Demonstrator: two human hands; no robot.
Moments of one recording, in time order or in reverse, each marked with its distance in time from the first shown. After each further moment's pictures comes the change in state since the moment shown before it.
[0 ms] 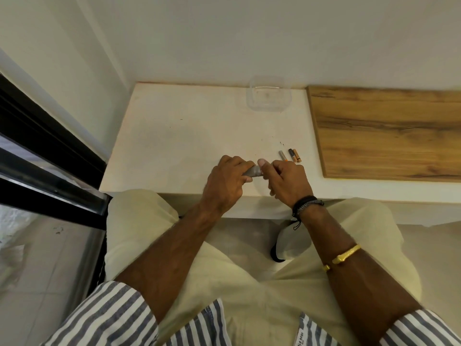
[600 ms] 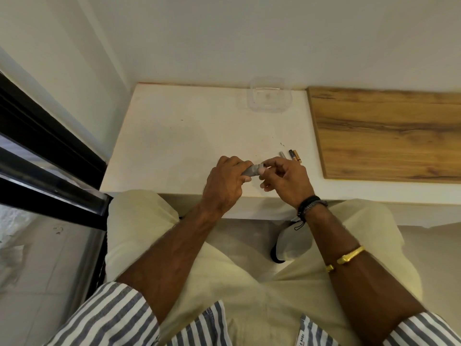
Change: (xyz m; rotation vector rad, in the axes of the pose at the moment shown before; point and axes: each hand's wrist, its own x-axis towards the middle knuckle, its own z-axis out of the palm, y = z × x) left_hand 0.000 -0.001 0.000 0.003 0.008 -0.054; right_hand 0.002 0.008 -0.002 0.291 -0.083 -0.042
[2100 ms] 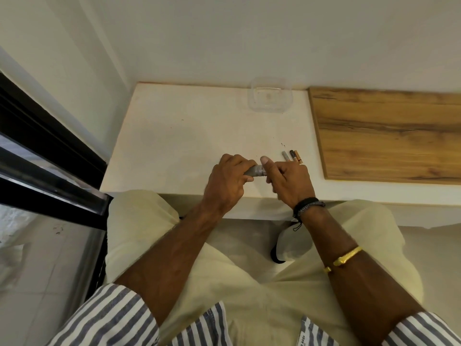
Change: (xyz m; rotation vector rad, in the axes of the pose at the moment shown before) left_hand 0.001 0.001 -0.003 -0.022 0.017 0.048; right_hand -0.003 -0.011 0.006 -0.305 0.139 0.033
